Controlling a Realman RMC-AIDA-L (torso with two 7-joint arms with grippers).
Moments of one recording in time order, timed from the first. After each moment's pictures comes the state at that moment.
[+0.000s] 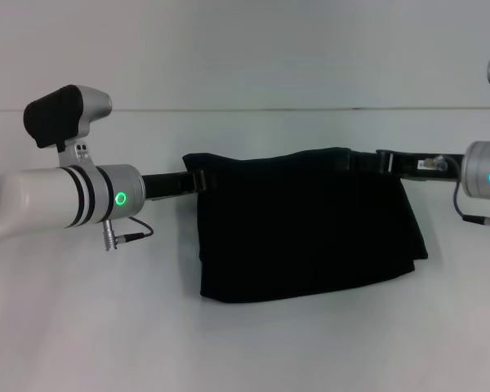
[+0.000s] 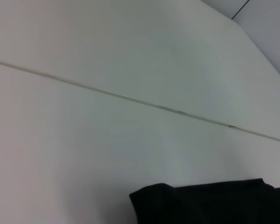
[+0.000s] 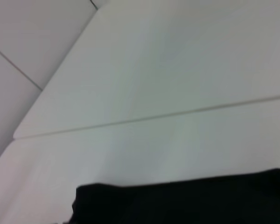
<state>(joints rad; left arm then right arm) -0.84 -2.12 0.71 0.34 2.09 0.76 -2.08 0.81 2.03 -0.68 -0.42 -2.12 -0.99 2.08</state>
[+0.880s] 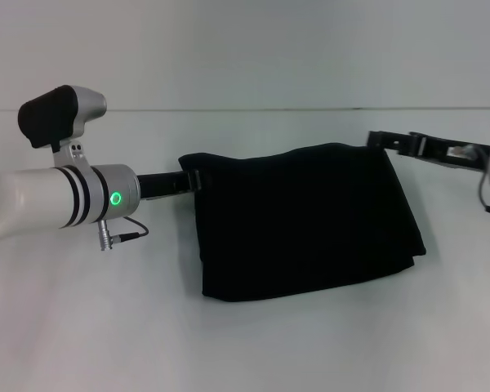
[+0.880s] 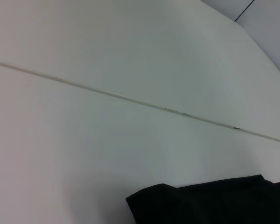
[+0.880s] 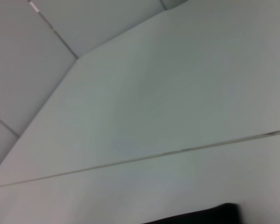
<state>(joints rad) -0.84 -2.12 0.71 0.34 2.09 0.75 -2.08 0.76 2.01 -0.68 -0.39 -1.97 -0.90 1.99</state>
